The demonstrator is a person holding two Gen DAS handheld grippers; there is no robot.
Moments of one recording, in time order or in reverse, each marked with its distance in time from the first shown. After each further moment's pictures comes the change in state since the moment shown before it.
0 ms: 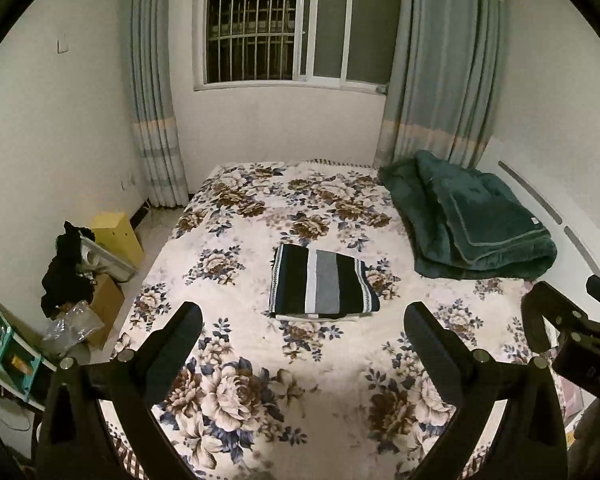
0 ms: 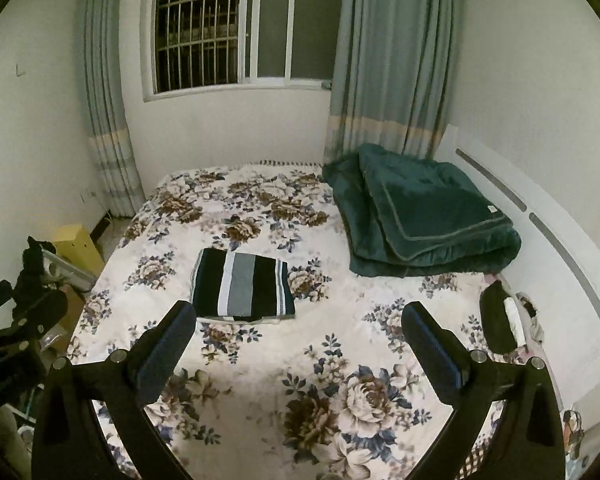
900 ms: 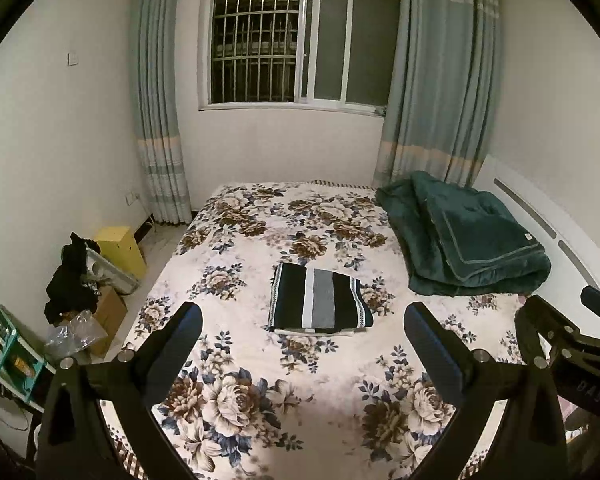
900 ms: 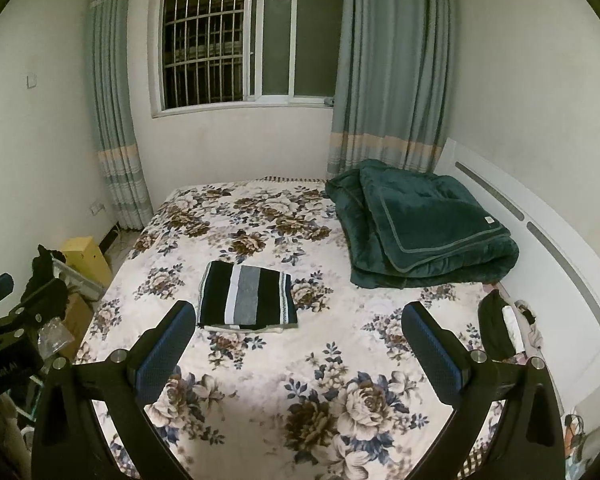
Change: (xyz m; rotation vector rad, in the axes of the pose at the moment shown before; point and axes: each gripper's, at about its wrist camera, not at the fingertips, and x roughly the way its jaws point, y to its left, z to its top) left arm -0.037 -0.007 -0.001 -0.006 -0.073 0.002; right arm -0.059 -0.011 0.003 -0.004 -0.044 0.016
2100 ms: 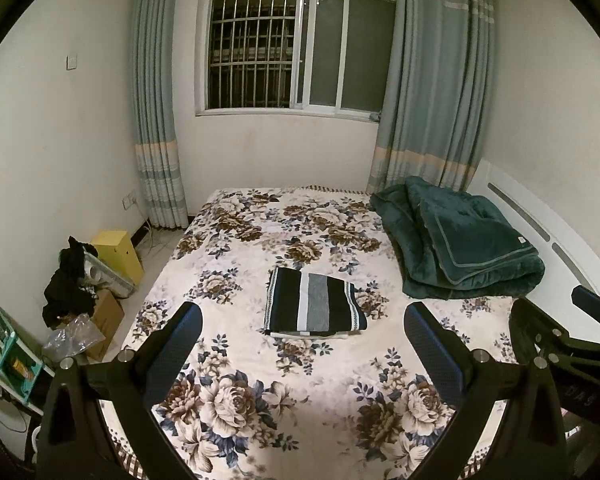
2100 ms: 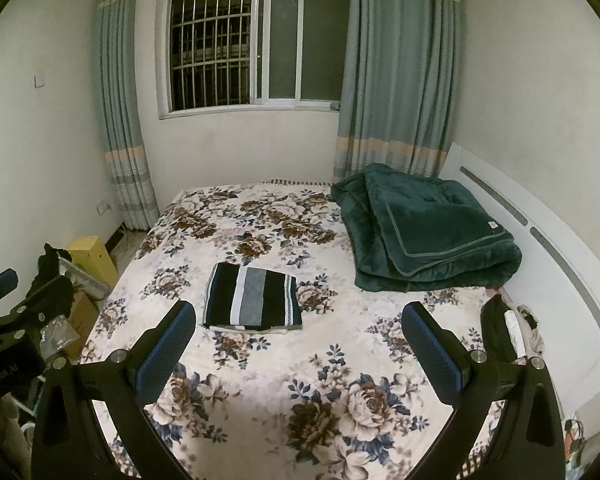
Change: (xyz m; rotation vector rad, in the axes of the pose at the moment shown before) left arm -0.021 -0.002 0.010 -0.006 -0.010 -0.015; right arm -0.009 0.012 0.019 -0.014 0.000 0.019
